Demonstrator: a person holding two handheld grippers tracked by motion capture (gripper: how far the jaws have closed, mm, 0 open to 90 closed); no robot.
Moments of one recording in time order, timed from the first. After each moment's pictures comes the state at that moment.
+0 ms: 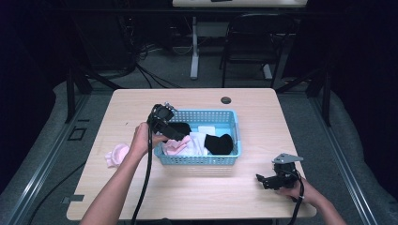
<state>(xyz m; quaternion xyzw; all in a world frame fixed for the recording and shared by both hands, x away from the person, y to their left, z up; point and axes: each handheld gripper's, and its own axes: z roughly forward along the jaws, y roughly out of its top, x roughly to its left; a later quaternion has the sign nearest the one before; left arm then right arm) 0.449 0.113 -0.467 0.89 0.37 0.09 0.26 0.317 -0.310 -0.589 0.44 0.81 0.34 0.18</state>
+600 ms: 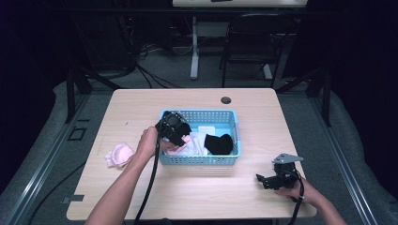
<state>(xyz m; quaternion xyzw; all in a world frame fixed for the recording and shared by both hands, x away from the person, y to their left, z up) 0.452 0.093 -0.498 0.92 0.35 0.09 0.18 0.317 -0.310 -0.589 0.44 0.81 0.34 0.18</state>
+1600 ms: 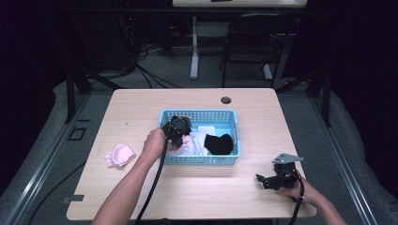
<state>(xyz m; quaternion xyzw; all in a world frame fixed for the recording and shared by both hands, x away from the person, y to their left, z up) 0.462 0.074 -0.523 0.93 0.35 0.09 0.09 0.317 -0.310 -0.589 0.44 0.81 0.34 0.18</state>
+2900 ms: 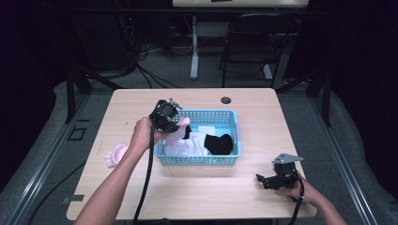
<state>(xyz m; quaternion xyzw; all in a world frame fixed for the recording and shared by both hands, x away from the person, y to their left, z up) 0.438 0.104 -0.434 0.90 0.34 0.13 0.24 0.317 -0.310 -0.589 0.44 0.81 0.34 0.18</state>
